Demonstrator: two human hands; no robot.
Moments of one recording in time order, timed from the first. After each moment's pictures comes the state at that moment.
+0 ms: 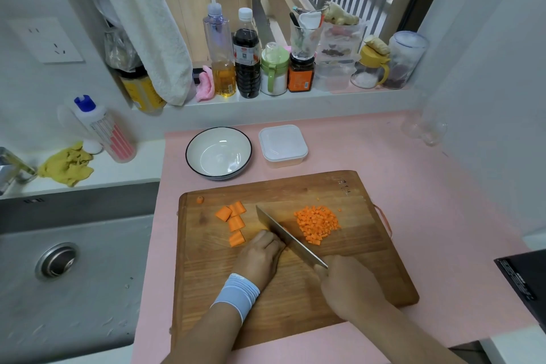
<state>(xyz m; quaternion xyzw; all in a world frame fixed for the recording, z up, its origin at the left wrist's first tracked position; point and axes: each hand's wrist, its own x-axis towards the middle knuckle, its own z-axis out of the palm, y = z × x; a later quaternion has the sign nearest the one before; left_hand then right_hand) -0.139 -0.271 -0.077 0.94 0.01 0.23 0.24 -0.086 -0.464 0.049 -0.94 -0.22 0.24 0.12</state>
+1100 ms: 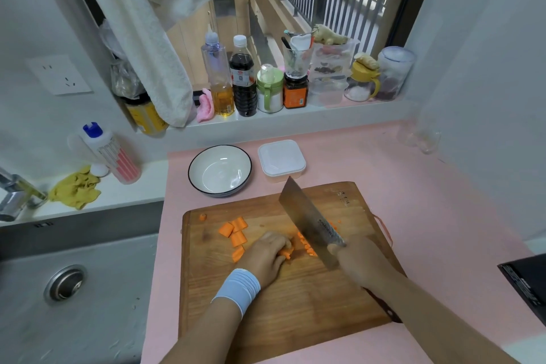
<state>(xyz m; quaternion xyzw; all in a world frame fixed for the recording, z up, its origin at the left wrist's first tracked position) -0.117 -0.249 -0.053 0.95 0.00 0.08 0.30 -0.035 -0.458 0.081 -0.91 -0.10 0.31 0.26</state>
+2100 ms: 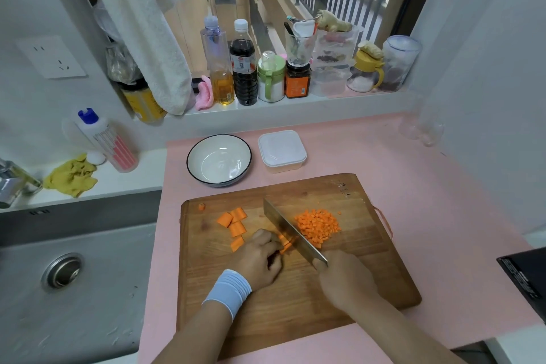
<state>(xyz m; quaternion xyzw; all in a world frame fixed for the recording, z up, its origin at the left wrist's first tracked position) -0.140 -0.252 -0.062 0.95 -0.01 0.17 0.26 -0.078 -0.453 0.048 -0.94 -0.17 0.25 0.17</state>
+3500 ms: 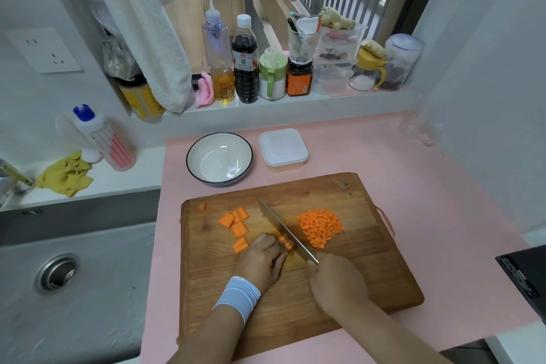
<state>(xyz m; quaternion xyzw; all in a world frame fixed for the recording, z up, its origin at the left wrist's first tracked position) -0.140 -0.260 -0.072 0.94 0.01 0.20 0.27 -0.095 -0.430 0.041 -0.95 -0.17 0.22 0.13</state>
